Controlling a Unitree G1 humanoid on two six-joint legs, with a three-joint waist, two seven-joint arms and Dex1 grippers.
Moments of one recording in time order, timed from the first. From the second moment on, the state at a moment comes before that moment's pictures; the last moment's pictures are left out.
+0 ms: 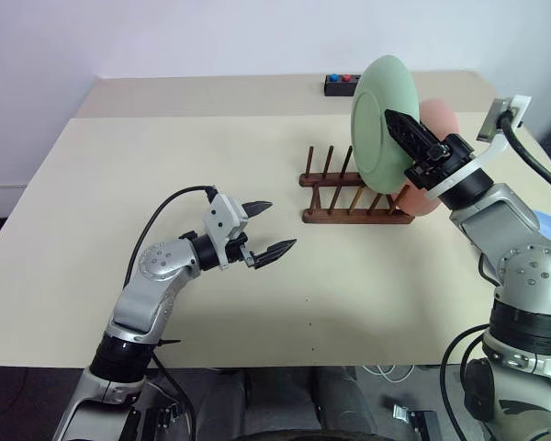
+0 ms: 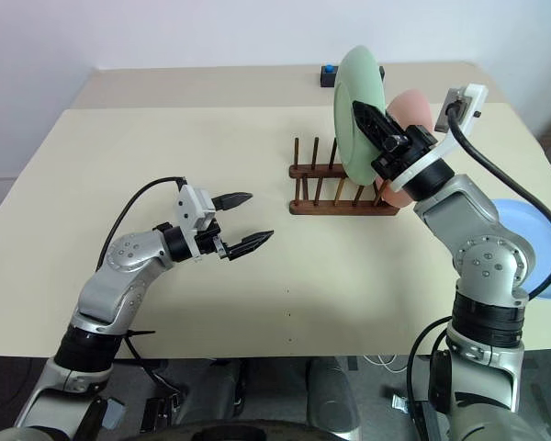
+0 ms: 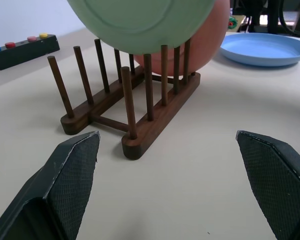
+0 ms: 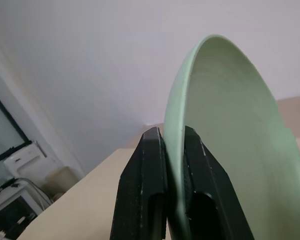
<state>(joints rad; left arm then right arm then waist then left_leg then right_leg) -0.32 0.39 -0.13 -0.21 -0.31 0.28 -0.78 -0.50 -0.49 -0.32 -0.27 1.17 0.69 0.22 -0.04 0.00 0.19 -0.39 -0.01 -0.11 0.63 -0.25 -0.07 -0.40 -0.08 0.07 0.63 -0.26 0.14</state>
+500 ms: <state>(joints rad) -0.32 0.39 -0.14 -0.21 -0.31 0.28 -0.78 -0.50 -0.46 -0.32 -0.27 1.16 0.69 0.12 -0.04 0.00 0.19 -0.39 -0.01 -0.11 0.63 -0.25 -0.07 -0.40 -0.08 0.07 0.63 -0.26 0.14</state>
